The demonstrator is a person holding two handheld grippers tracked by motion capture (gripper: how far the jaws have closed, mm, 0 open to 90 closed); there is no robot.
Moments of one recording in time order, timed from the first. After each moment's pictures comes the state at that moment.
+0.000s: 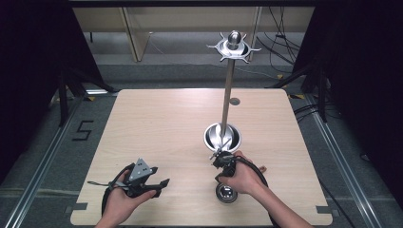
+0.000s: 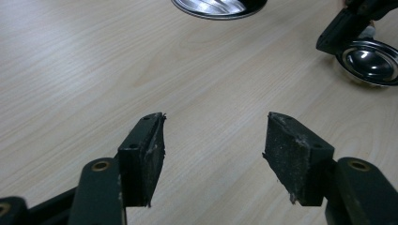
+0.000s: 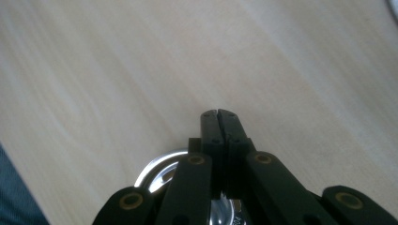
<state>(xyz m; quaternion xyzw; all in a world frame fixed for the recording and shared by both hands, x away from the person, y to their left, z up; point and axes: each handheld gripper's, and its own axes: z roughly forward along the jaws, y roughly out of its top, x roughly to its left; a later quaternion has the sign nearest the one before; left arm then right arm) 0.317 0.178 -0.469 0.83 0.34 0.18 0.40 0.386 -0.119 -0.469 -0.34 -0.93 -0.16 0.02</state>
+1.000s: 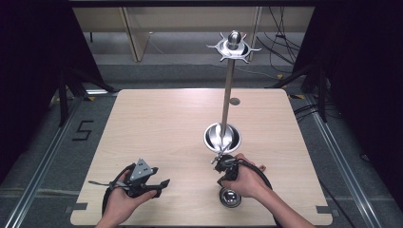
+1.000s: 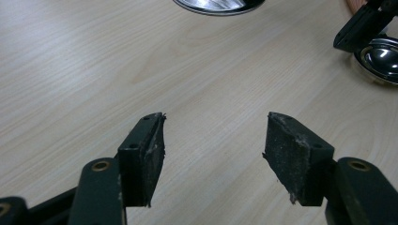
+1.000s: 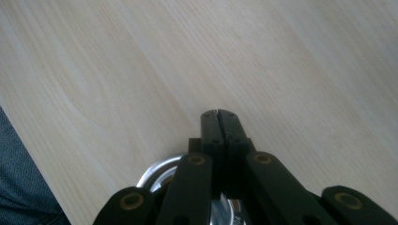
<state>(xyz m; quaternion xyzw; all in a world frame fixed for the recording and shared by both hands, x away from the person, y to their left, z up) 0.316 0.176 -0.473 0.82 0.35 0.17 0.41 0.376 -0.123 -0.467 -0.32 -0.94 -0.16 0.02</state>
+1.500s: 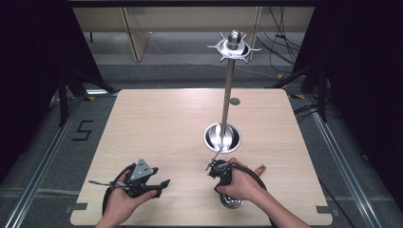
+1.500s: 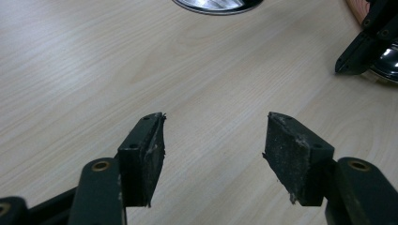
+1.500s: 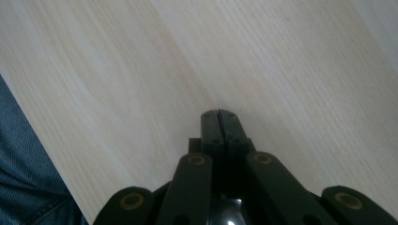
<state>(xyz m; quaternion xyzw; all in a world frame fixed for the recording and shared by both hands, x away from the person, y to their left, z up) 0.316 0.176 -0.472 0.83 0.36 0.16 0.40 0.370 -0.109 -0.478 -0.29 -0.95 -0.12 0.04</state>
